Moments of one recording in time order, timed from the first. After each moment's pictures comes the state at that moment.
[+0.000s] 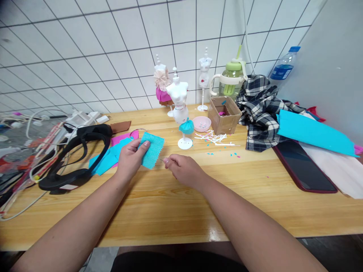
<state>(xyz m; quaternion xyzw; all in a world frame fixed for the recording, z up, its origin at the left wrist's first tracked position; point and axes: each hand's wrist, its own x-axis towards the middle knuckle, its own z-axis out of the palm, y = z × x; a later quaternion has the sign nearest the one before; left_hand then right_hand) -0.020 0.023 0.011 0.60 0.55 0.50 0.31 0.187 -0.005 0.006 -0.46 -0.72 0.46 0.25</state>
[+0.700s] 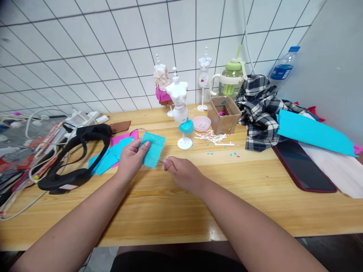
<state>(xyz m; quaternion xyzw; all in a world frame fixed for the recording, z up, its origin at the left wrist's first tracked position) -0.018 0.021 0.011 0.61 0.54 0.48 0.30 0.182 -0.010 0.003 -0.45 -0.76 0.41 0.24</state>
